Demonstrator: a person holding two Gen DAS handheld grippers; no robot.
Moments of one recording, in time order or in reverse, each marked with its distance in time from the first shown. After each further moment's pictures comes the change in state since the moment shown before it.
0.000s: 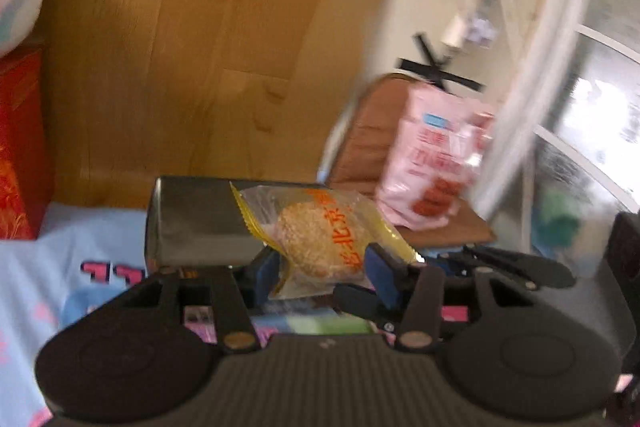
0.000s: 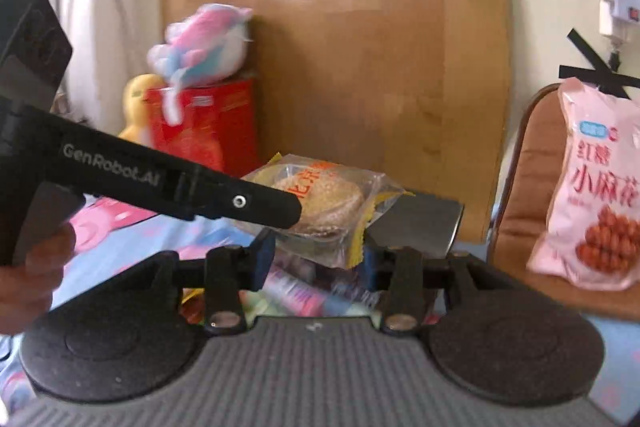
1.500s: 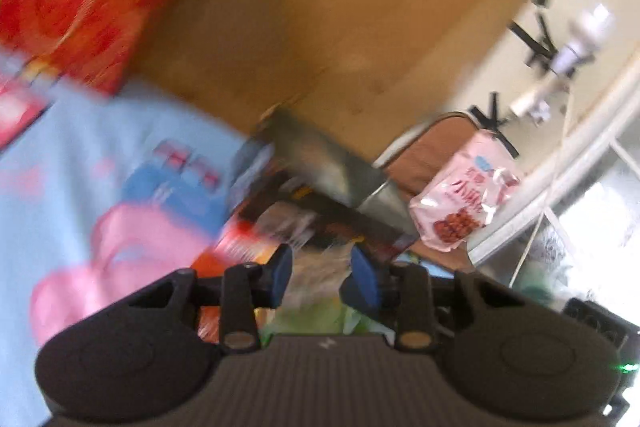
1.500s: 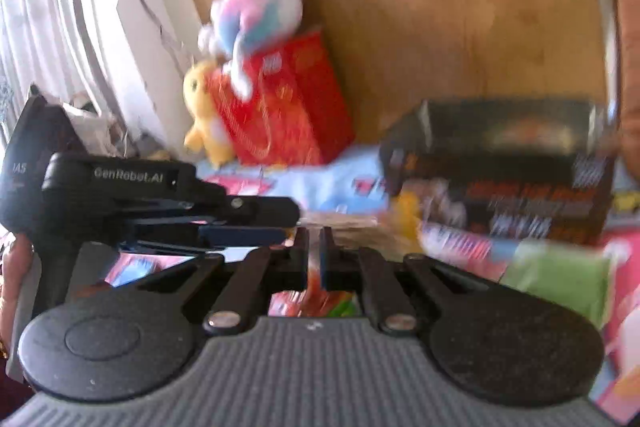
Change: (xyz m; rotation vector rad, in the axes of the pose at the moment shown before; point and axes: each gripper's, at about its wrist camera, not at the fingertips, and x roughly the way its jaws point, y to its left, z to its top) left arm -0.055 0.083 -0.057 -0.350 -0.039 -0.059; right arm 0.017 0.070 -0.035 0.217 0.045 0.238
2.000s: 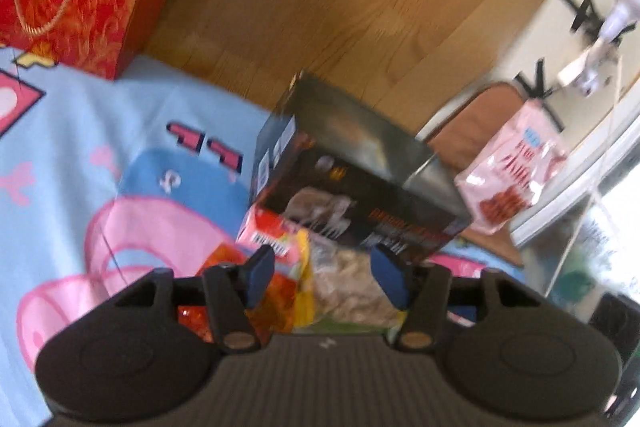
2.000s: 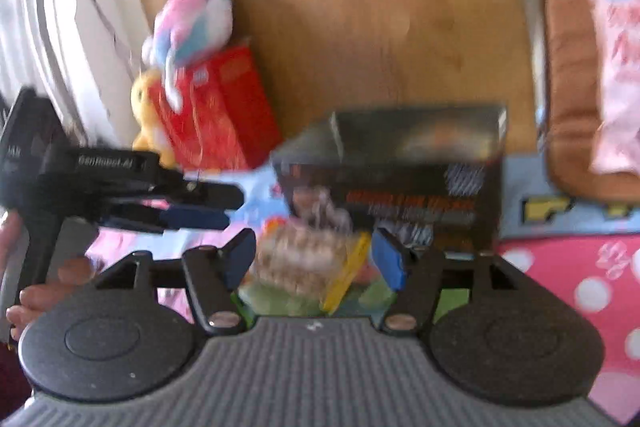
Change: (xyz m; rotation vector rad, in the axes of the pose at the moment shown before) left arm 0.049 0.016 -0.009 -0.018 0.106 0.116; right arm -0.011 -0.068 -0.008 0.030 0.070 -0.079
